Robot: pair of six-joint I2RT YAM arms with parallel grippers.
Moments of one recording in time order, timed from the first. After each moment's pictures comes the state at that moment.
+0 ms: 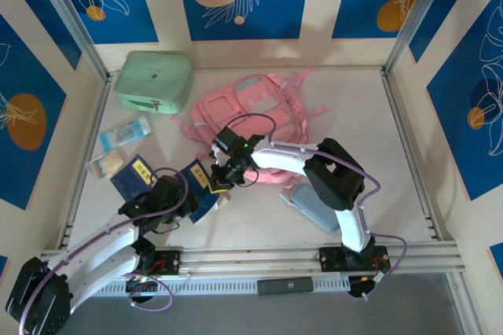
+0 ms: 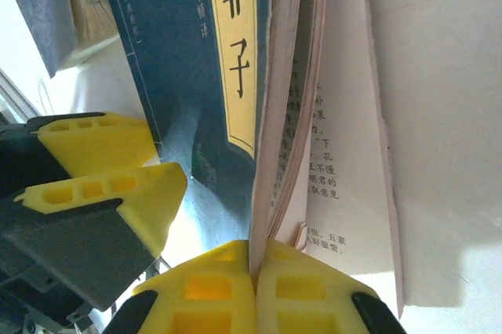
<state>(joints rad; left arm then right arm) -0.56 0.80 0.27 -0.49 0.02 -0.90 0.92 2.00 1.39 -0.53 -0.56 0.68</state>
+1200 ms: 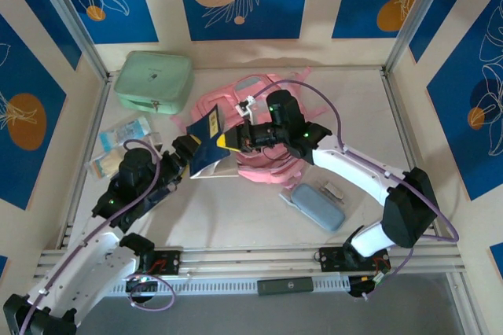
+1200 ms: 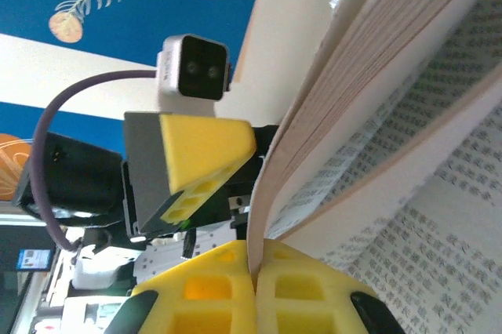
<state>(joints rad) -0.44 0.66 0.57 -0.24 0.20 -1.25 0.72 1.48 1.17 -0.07 -0.82 0.96</state>
